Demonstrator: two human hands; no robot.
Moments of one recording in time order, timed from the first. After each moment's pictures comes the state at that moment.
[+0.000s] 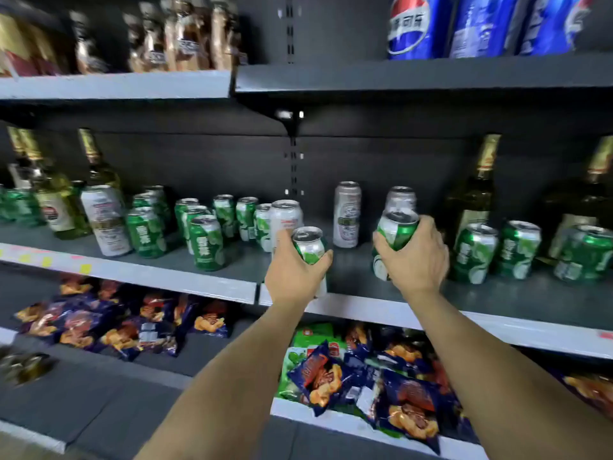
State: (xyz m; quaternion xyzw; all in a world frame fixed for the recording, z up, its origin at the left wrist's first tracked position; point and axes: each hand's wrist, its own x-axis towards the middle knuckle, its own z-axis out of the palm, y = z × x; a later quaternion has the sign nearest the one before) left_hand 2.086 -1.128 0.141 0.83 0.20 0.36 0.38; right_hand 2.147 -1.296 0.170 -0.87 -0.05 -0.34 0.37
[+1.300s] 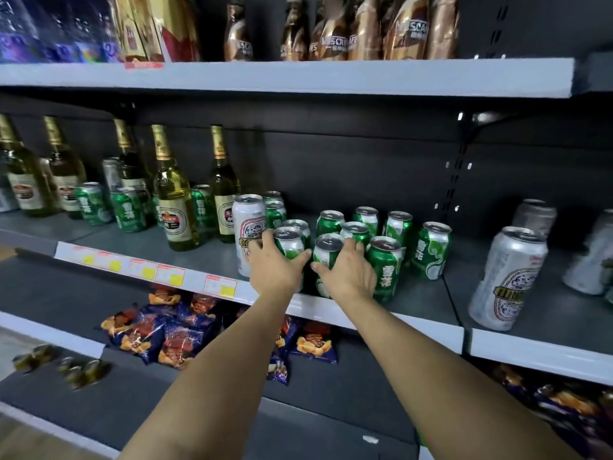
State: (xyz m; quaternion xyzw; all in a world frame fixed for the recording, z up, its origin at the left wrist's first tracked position) left_hand 2.056 -0.725 0.142 0.82 0.31 0.33 0.35; right_hand 2.088 -0.836 0.152 -0.95 -0.13 -0.12 0.27
